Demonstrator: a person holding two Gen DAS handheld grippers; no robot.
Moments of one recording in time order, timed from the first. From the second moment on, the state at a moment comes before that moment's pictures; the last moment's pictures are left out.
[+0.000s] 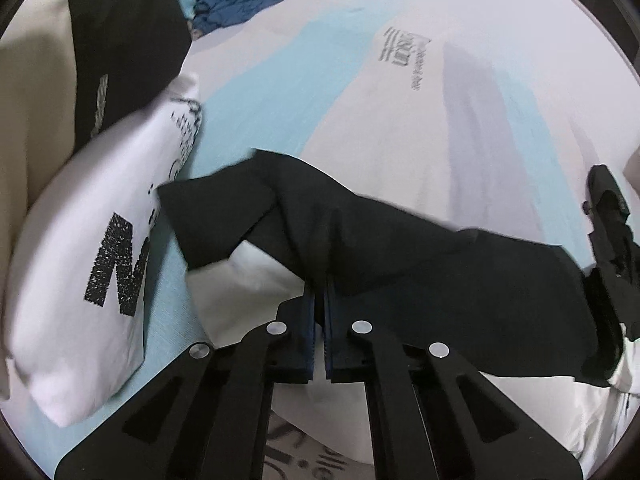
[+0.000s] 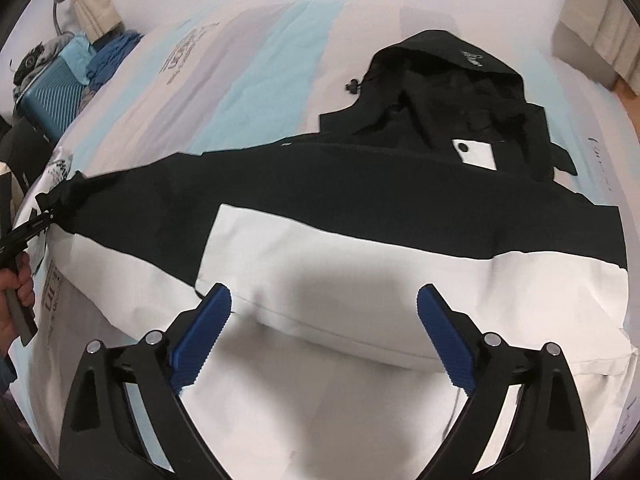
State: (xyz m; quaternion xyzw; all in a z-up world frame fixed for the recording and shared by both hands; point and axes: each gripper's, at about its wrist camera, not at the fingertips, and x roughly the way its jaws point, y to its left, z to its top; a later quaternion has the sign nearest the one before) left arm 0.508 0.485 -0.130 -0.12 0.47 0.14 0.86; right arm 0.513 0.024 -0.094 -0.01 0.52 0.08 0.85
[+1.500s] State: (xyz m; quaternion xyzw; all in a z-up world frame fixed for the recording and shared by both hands) left arm 0.509 0.061 -0.002 -0.03 0.41 0.03 0.91; right arm 0.465 -0.247 -0.033 0.01 0.46 0.00 0.89
